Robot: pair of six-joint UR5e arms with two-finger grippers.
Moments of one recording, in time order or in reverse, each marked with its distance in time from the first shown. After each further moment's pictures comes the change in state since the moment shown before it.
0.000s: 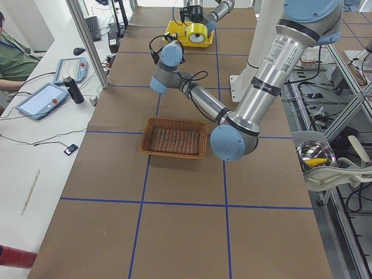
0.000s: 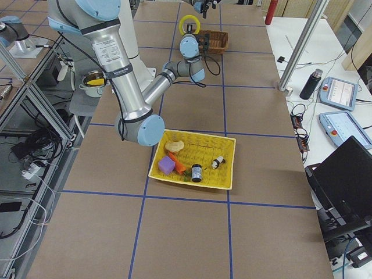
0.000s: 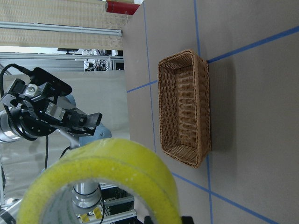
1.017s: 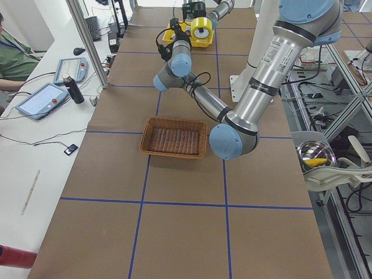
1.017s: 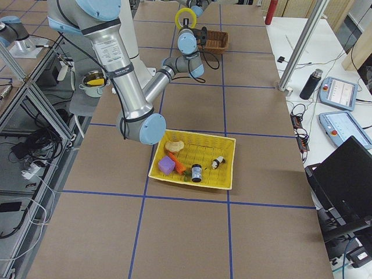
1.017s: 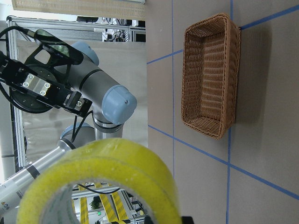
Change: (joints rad) left arm 0.070 0.015 -0.005 -0.430 0.332 -0.222; right arm -0.006 0.024 0.029 0.013 0.000 -0.004
